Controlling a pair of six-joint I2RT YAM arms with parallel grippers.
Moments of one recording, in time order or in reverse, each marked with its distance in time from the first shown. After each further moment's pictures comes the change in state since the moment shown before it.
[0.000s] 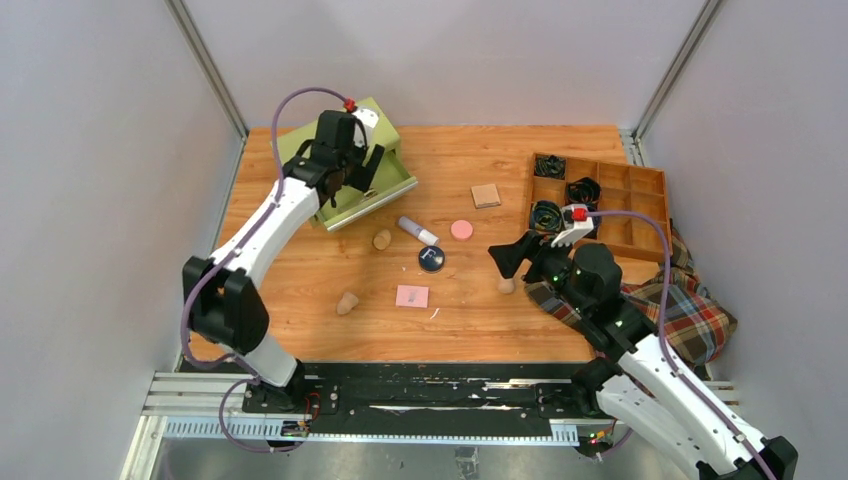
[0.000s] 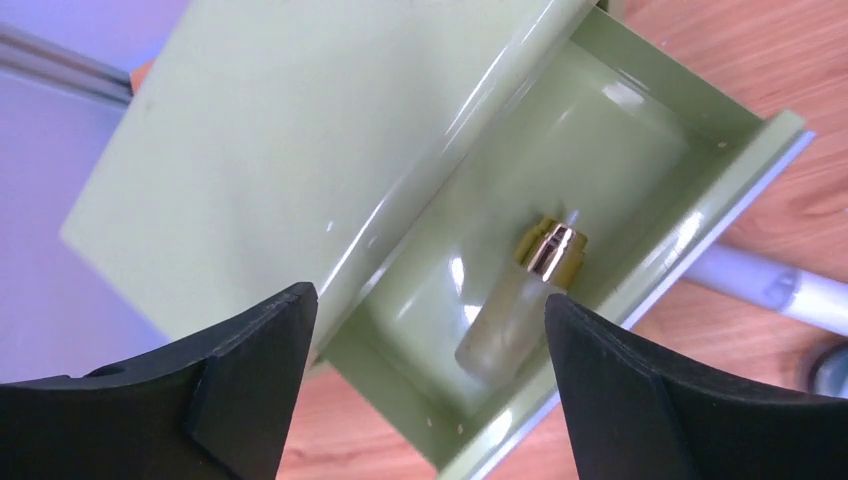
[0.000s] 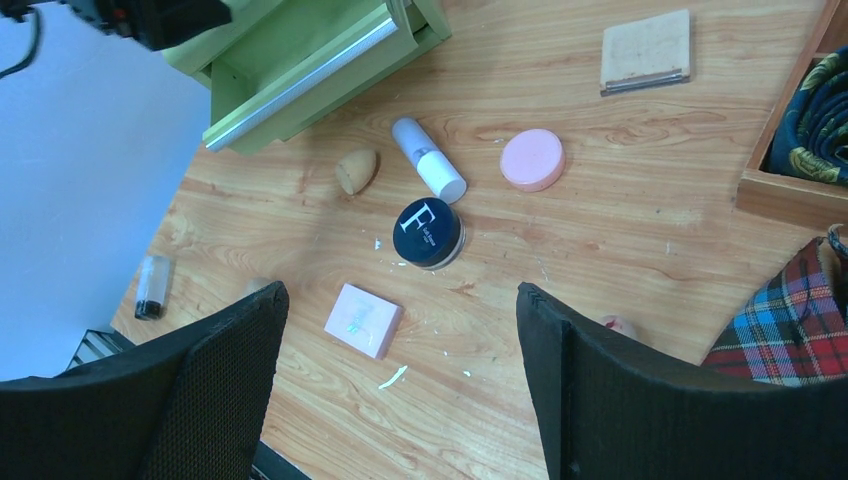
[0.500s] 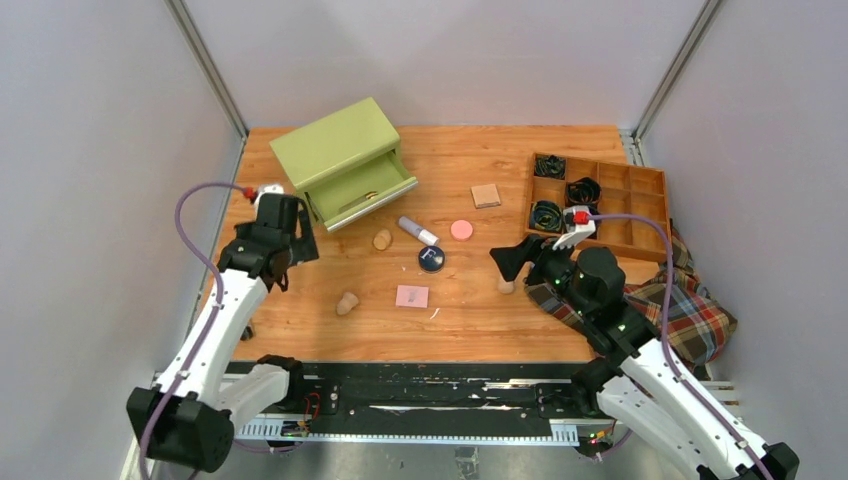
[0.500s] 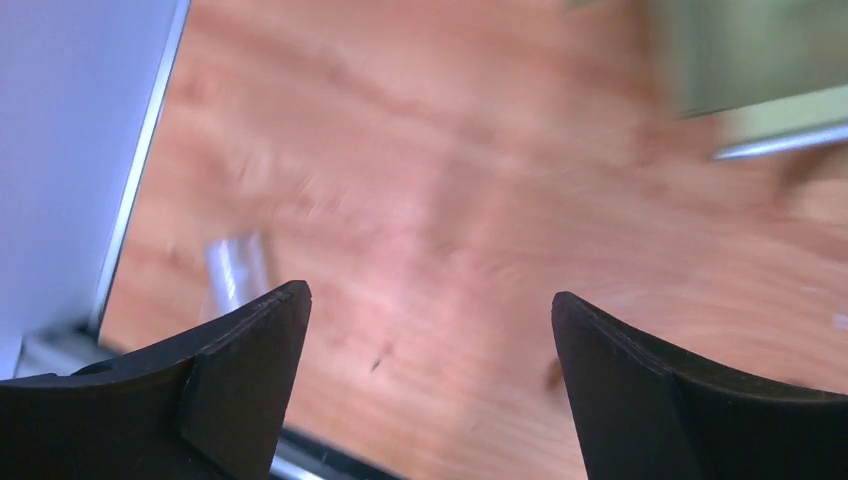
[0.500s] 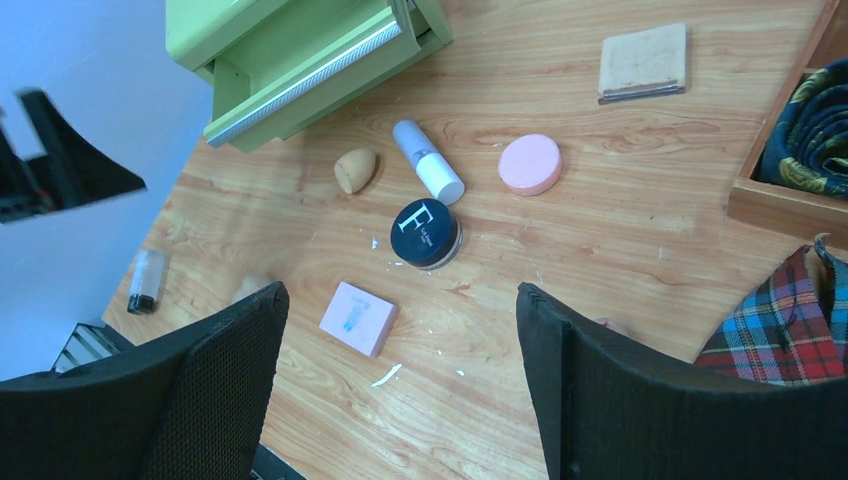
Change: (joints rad) left arm 0.113 -0.643 -0.499 -0.305 -0.184 -0.563; right arm 0.000 -0.037 -0.007 -0.011 0.001 -0.029
